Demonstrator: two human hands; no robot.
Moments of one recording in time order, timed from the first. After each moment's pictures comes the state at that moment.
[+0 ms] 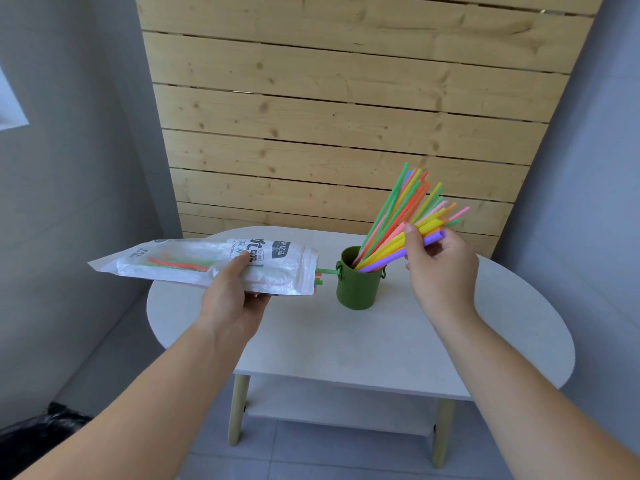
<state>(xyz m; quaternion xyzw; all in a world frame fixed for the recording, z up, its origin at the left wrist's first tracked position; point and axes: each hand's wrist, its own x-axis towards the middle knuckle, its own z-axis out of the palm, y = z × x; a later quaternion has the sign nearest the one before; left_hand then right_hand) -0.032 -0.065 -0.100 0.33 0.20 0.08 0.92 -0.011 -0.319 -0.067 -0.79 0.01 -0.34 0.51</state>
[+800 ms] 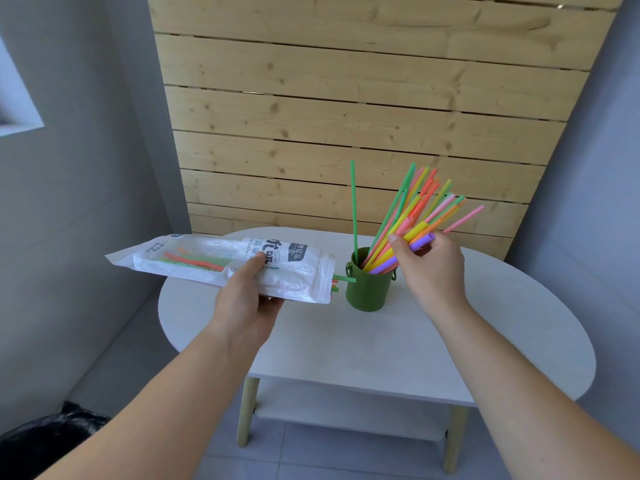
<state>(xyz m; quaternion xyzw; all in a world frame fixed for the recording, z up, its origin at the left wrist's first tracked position) -0.030 -0.066 -0.104 0.33 0.18 0.06 0.92 0.015 -0.305 -0.080 -0.82 0.03 -0.28 0.50</state>
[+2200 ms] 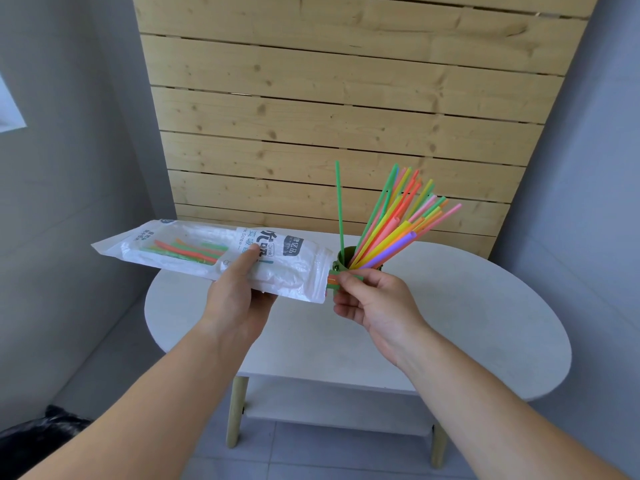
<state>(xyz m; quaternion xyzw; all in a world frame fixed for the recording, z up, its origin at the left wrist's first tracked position) -0.033 -0.075 -0.095 0.35 0.14 0.06 0.93 -0.041 -0.265 -0.088 -0.62 0.04 0.05 0.78</state>
